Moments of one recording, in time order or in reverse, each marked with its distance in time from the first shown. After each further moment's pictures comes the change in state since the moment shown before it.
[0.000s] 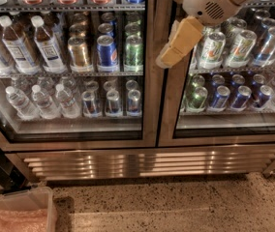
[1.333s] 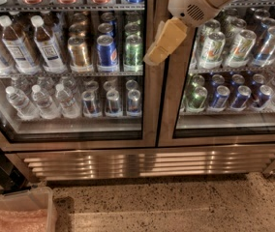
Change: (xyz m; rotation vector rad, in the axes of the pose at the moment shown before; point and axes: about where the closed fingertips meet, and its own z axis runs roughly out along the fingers) arm -0.014 -0.012 0.037 -0.003 -0.020 -0.012
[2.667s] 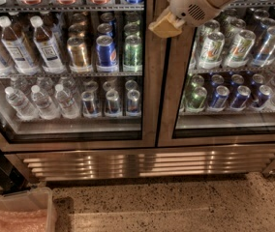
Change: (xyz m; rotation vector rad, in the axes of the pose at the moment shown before) arm 0.000 0.000 0.000 0.000 0.000 0.000
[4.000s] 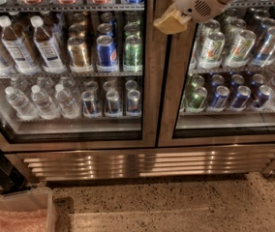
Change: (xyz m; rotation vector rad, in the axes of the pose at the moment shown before) arm 0.011 -0.014 -0.007 0.000 0.000 0.000
